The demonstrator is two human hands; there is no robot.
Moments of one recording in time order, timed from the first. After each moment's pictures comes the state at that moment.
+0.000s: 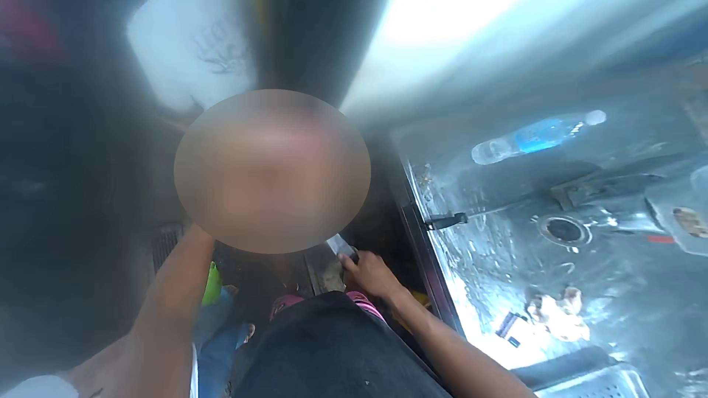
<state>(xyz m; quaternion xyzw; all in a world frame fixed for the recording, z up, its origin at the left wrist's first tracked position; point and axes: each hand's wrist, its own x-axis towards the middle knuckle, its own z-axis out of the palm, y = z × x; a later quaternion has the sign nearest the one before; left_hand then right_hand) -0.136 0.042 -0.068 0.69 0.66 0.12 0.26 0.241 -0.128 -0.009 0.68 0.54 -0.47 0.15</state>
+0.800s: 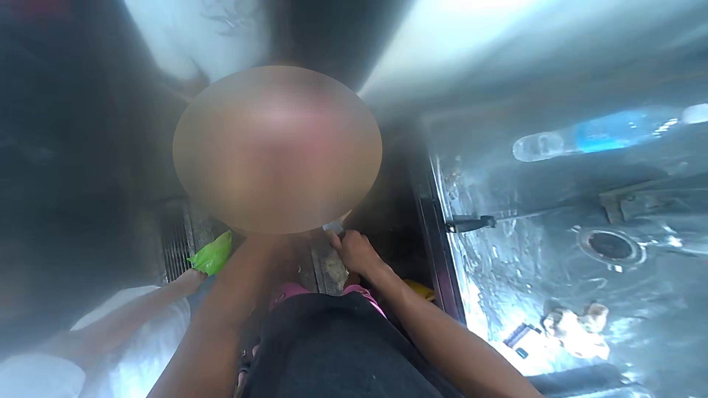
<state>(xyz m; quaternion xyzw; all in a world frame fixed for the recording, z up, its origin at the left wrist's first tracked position) 0.000 0.015 -0.117 0.71 0.70 0.03 0.09 0.192 -0.076 -0.039 0.67 0.53 -0.47 0.22</state>
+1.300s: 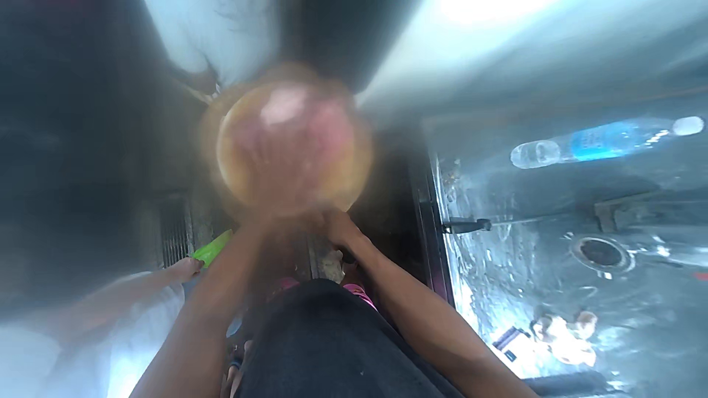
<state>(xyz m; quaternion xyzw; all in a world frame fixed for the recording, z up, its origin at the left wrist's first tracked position) -0.008 -0.001 -0.022 0.66 0.70 0.05 0.27 0.164 -0.045 -0.051 0.61 0.59 -0.50 0.18</state>
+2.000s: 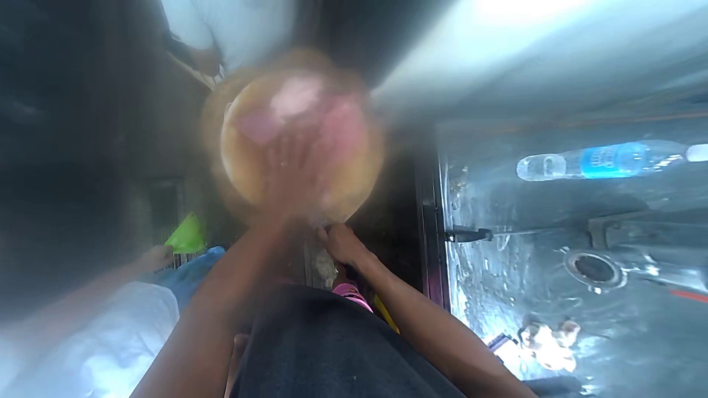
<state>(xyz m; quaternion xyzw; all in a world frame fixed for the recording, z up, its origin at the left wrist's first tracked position) -0.013 -0.002 -0.109 0.73 0.67 0.02 0.11 0.157 -0.064 -0.051 0.60 0.58 -0.51 0.22</state>
